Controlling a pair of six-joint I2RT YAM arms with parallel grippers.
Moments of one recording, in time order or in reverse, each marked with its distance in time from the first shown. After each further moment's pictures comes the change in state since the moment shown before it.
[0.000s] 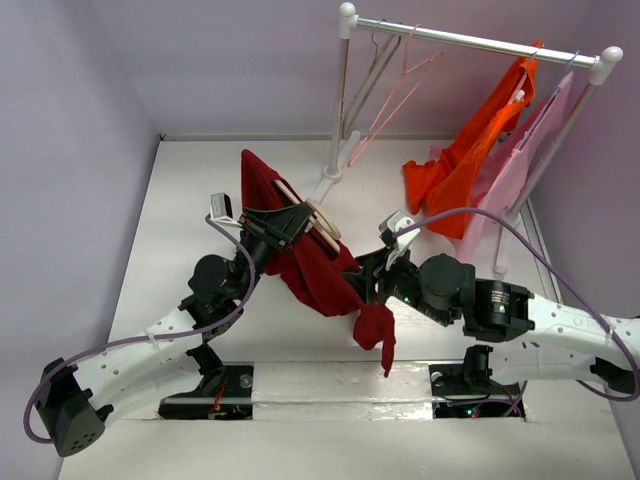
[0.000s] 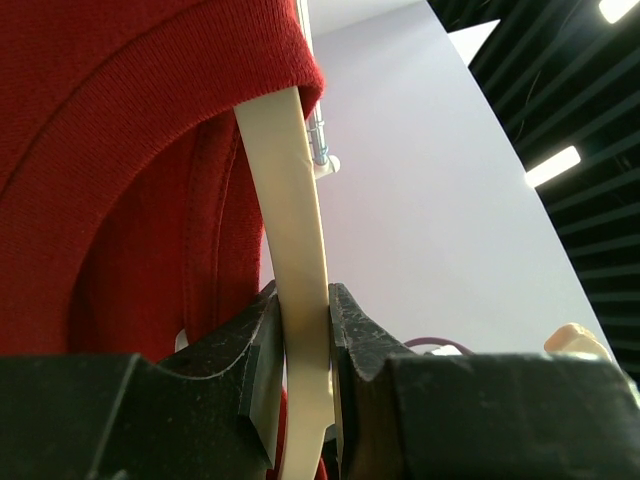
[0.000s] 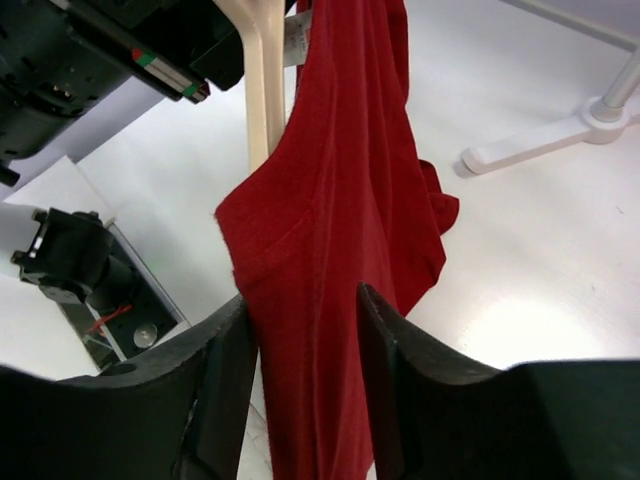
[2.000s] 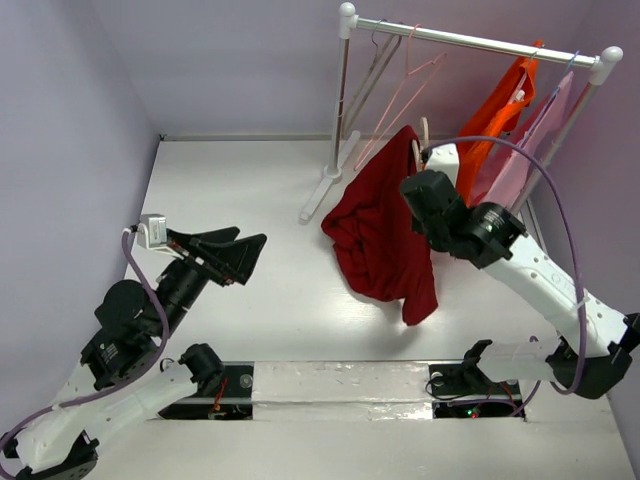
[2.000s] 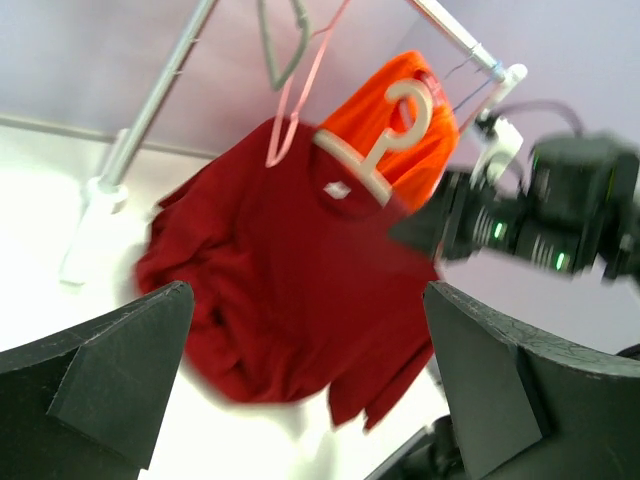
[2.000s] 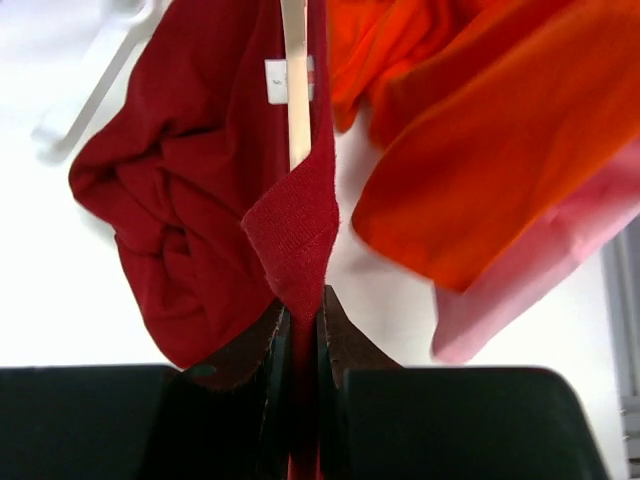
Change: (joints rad) left arm 0.000 -0.417 0.310 -0.950 -0.026 0.694; right arm -0.504 0.310 0.445 -0.696 0.288 0.232
